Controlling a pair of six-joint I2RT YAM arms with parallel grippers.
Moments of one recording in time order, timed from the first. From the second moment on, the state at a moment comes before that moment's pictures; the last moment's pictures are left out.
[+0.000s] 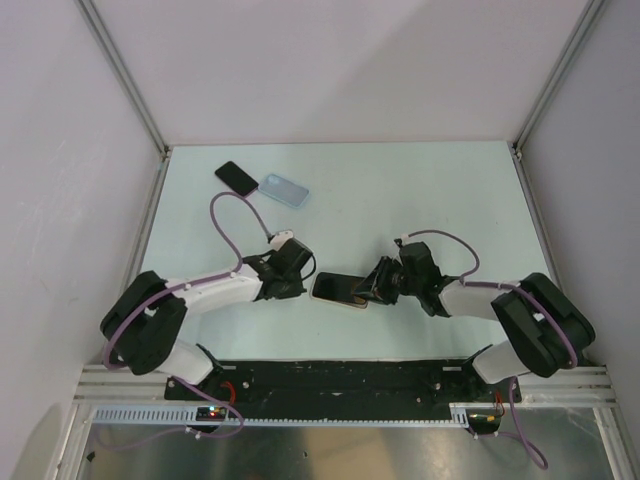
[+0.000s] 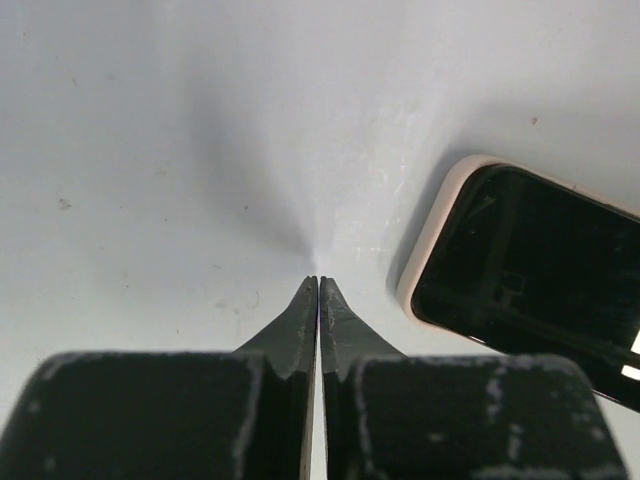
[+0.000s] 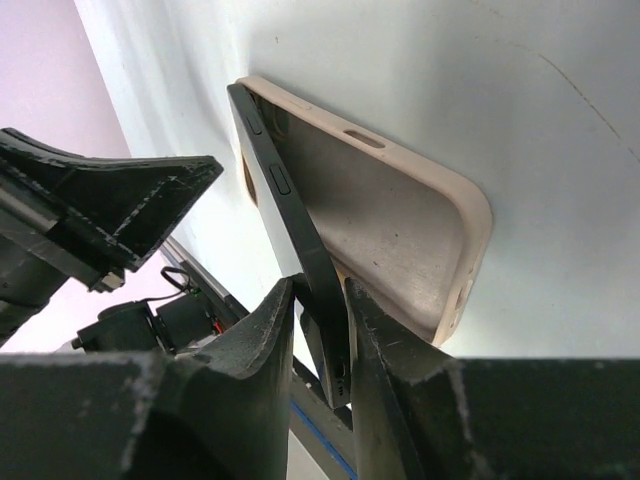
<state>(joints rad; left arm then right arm) -0.76 1.45 0.75 -0.38 -0.28 -0.84 0.57 1.47 0.45 0.35 -0.41 1.09</state>
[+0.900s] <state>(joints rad) -0.79 1.59 0.79 -0.23 -0.27 -0.89 0.52 1.36 0.52 0.11 -0.42 1.07</state>
